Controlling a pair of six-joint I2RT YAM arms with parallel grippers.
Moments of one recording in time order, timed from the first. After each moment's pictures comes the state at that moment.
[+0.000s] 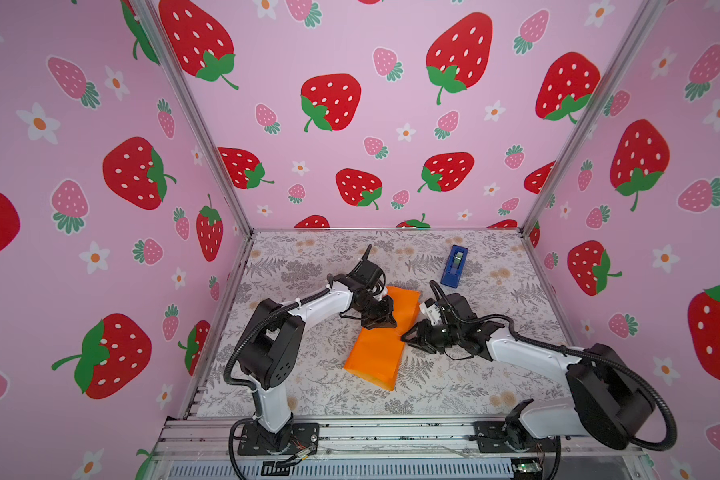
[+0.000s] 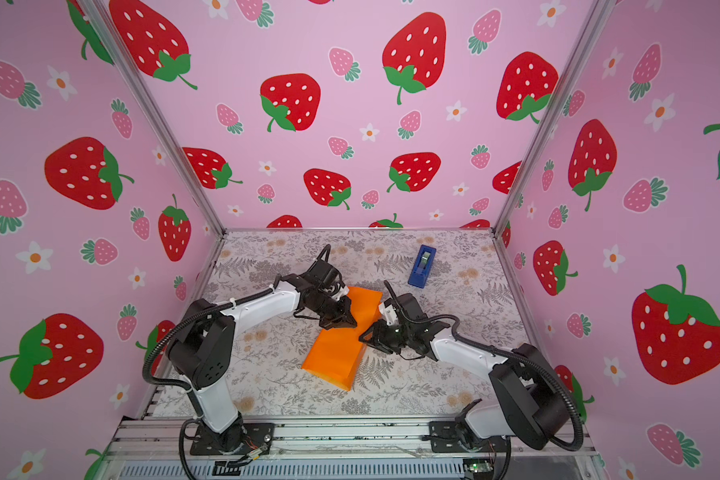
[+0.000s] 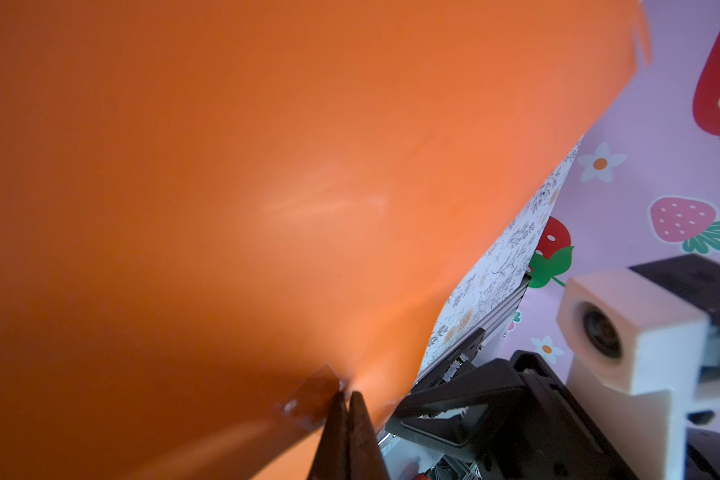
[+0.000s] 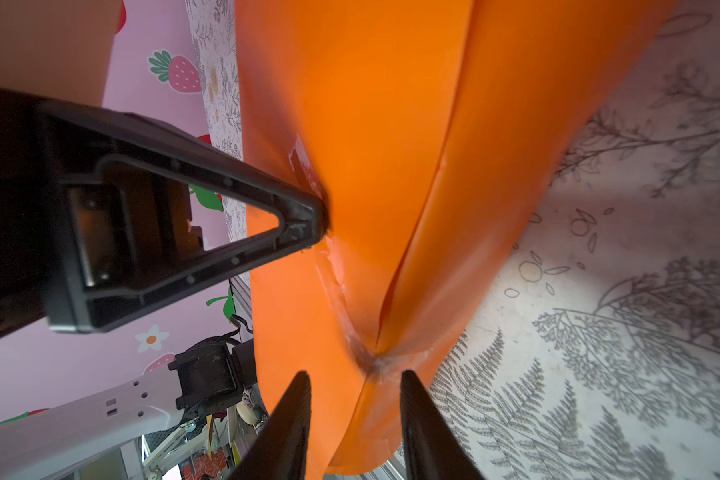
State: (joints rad) left arm -0.59 1.83 1.27 -0.62 0.60 -0.73; right arm 0.73 1.40 0.64 -0.04 -0.59 0.95
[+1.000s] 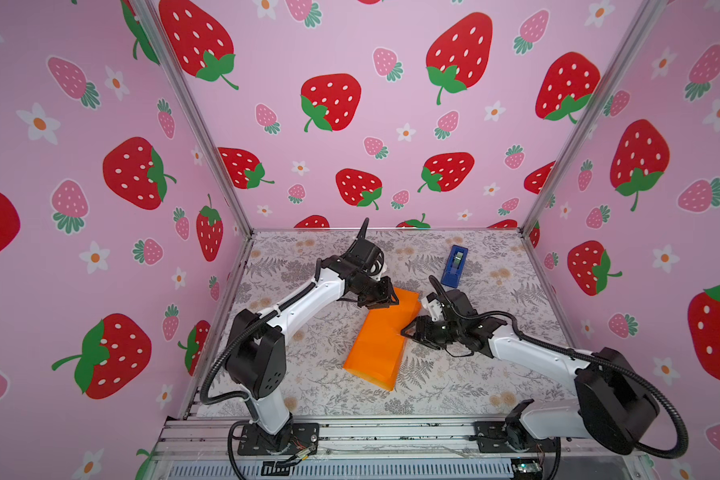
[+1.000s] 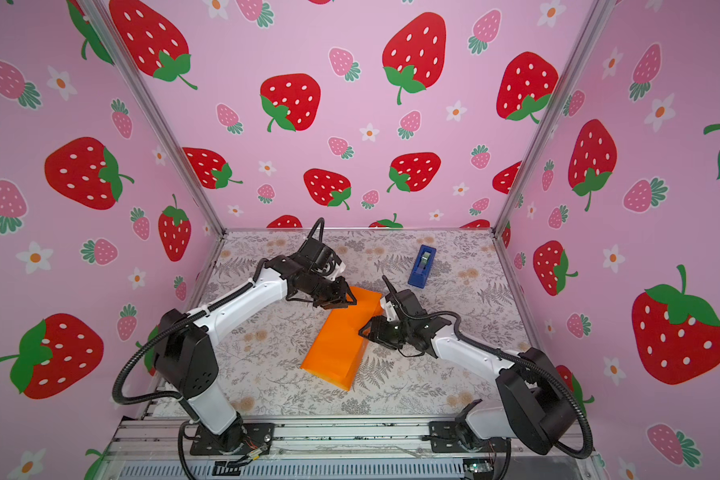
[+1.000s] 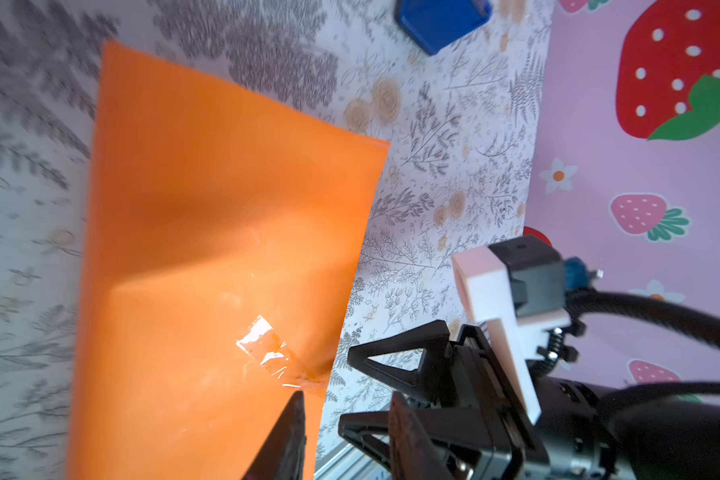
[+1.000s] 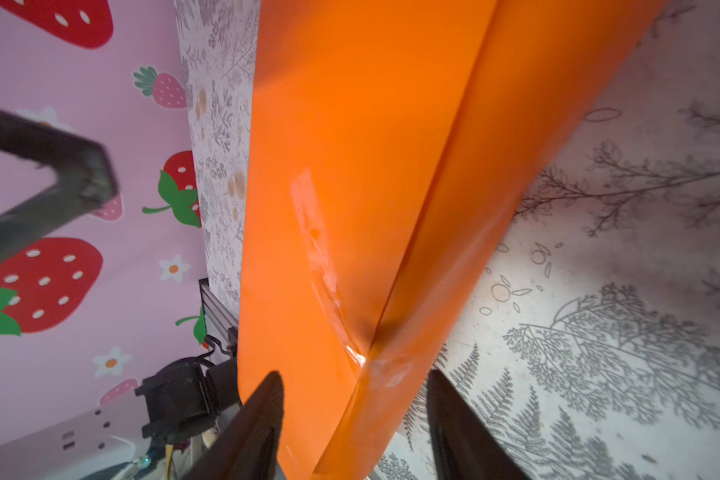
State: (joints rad) left arm -0.55 1.71 1.48 -0.81 0.48 -0.58; right arm 0.72 1.35 0.70 -0.16 -0.47 0.85
